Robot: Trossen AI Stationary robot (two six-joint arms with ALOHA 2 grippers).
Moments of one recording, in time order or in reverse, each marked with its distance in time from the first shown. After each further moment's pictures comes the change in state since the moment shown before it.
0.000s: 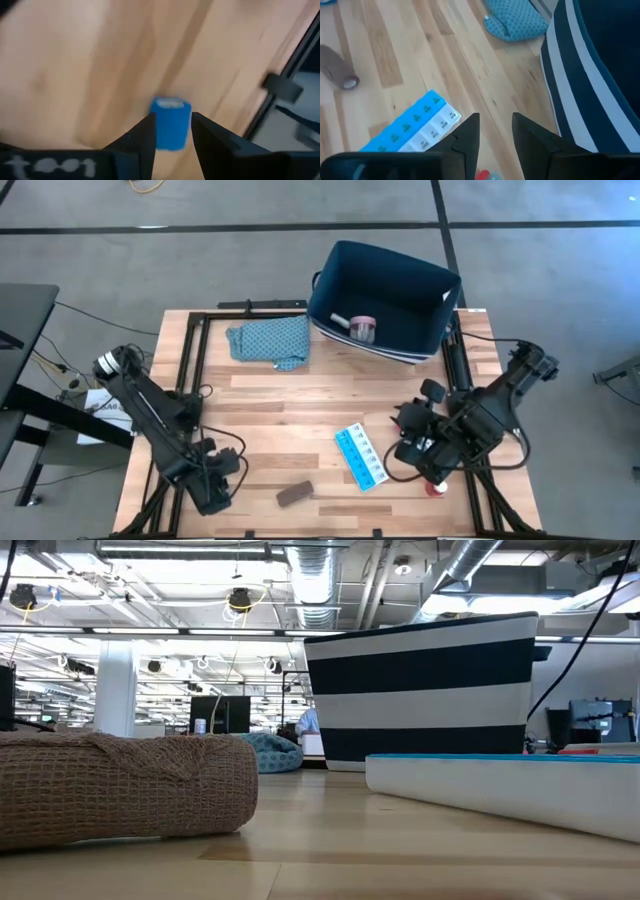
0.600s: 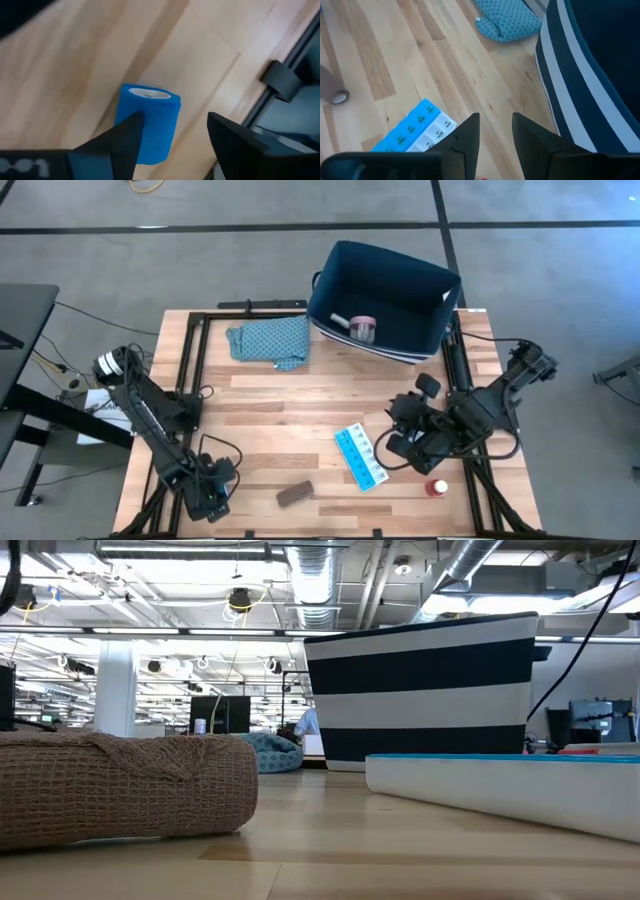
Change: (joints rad) left arm -0.099 0.006 -0.263 0.434 0.021 -0.215; right arm -0.076 0.003 0.000 0.036 -0.008 -0.021
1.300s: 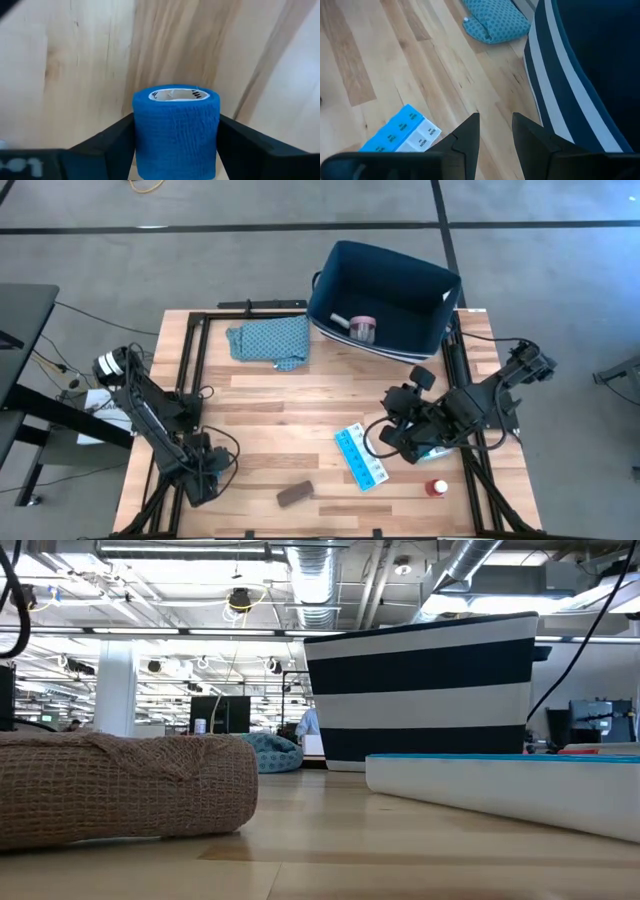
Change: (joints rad) left arm -0.010 0.001 -0.107 -0.208 -0.044 0.256; right arm -0.078 0.011 0.000 0.016 0.005 -0.086
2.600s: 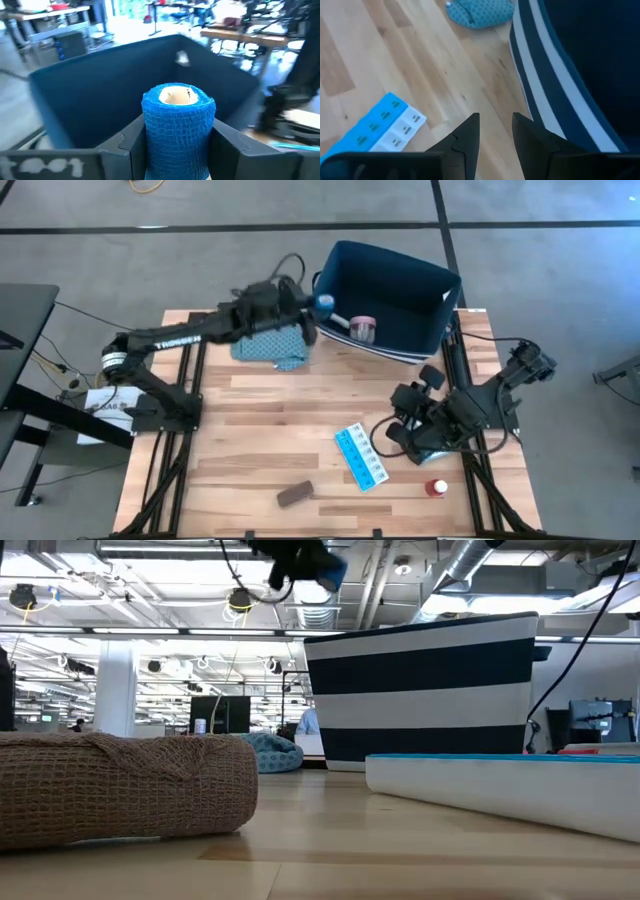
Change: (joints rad) left arm 1.365 0.019 0.623 0.753 -0.030 1.289; right arm 0.031 -0.006 -0.010 -0.143 -0.002 0.141
